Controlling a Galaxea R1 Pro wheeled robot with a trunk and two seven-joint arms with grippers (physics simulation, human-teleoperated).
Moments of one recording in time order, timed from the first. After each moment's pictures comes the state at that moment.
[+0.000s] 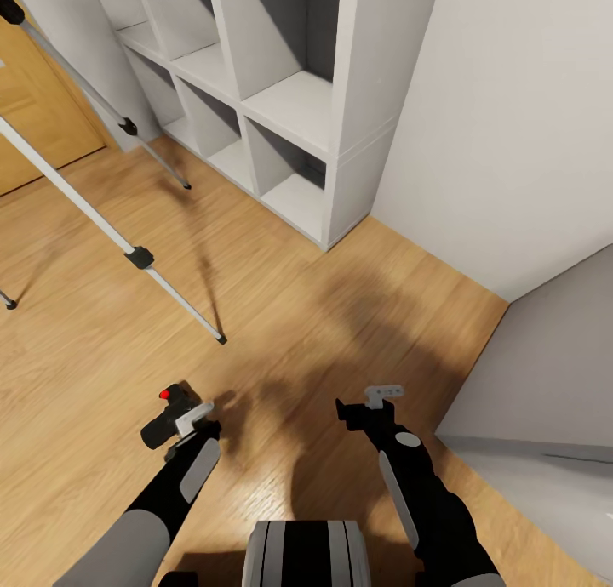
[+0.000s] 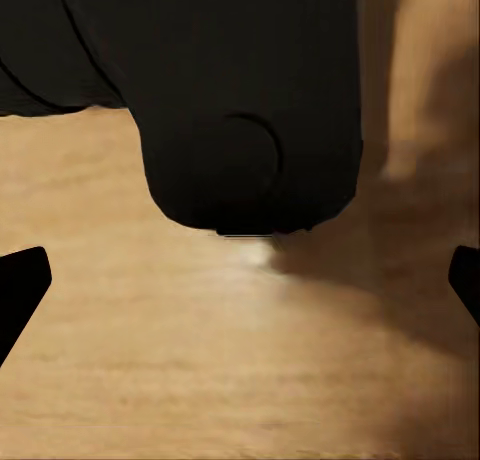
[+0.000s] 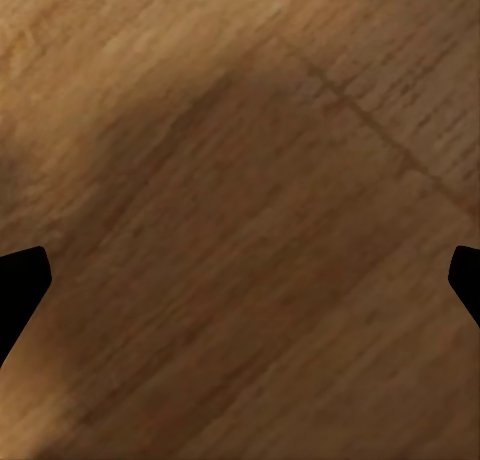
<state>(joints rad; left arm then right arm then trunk) -0.62 -0.05 -0.09 -0.66 0.58 0.14 0.65 -0.41 0.15 0.10 -1.21 0.02 0.41 0.00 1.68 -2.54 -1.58</state>
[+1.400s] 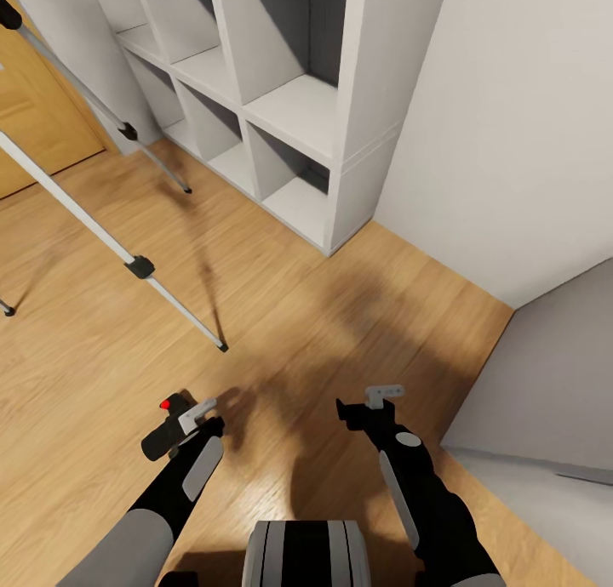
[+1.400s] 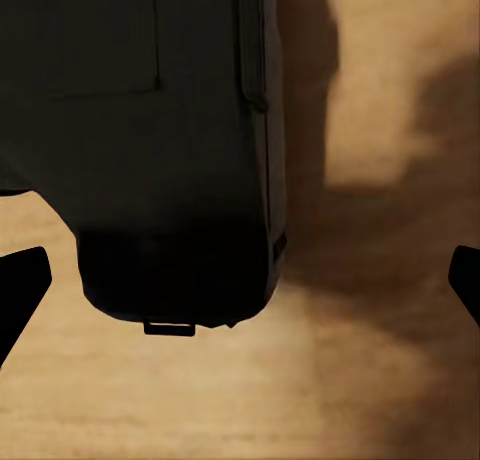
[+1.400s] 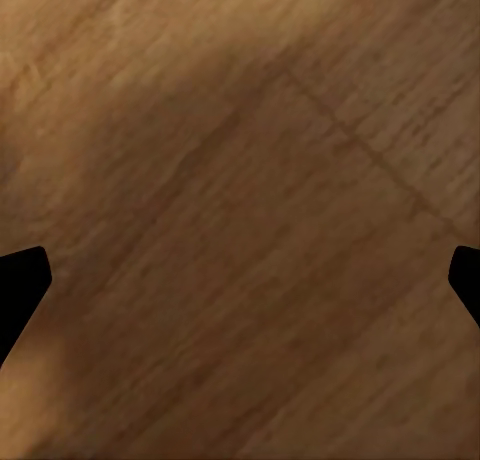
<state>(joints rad) -0.62 -0.06 -0.08 -0.68 0.58 0.12 0.64 -0.41 0.15 0.10 -1.21 0.02 0.41 0.00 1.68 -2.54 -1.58</state>
